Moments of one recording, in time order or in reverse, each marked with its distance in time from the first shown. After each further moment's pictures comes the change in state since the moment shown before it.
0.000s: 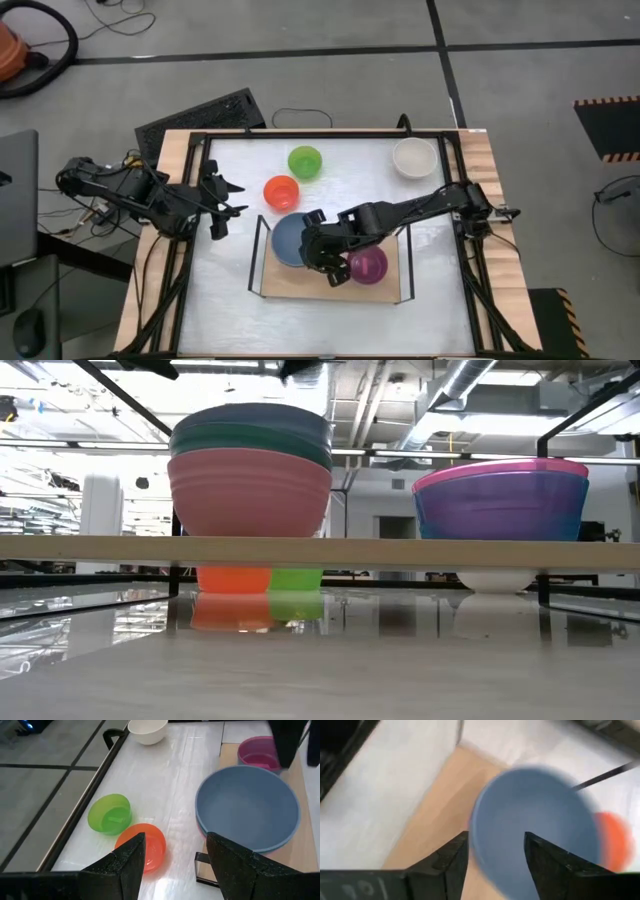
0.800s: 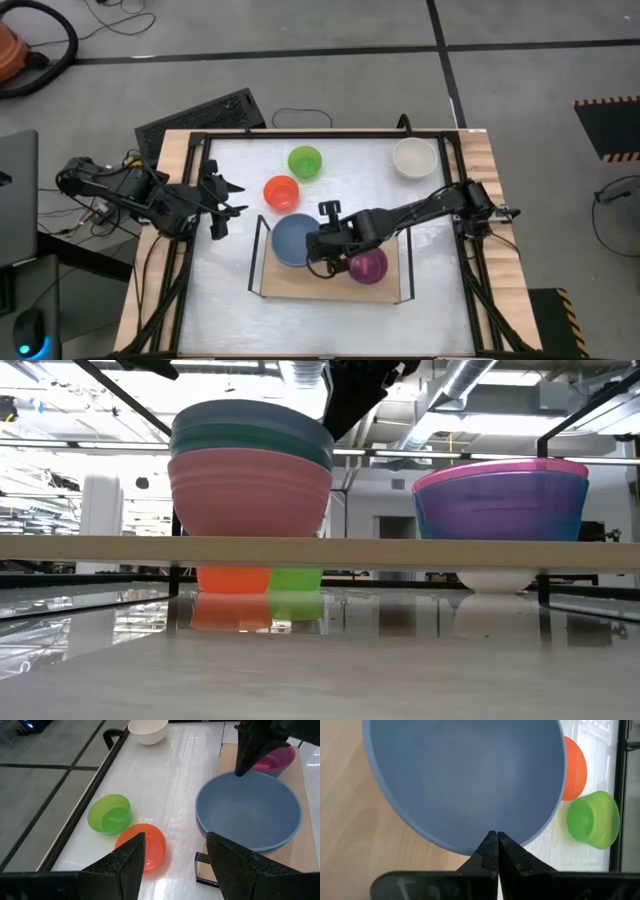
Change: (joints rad) left arm 0.000 0.000 0.000 0.001 0.000 -0.002; right arm -0.002 -0.015 -0.183 -0.022 0.304 0.185
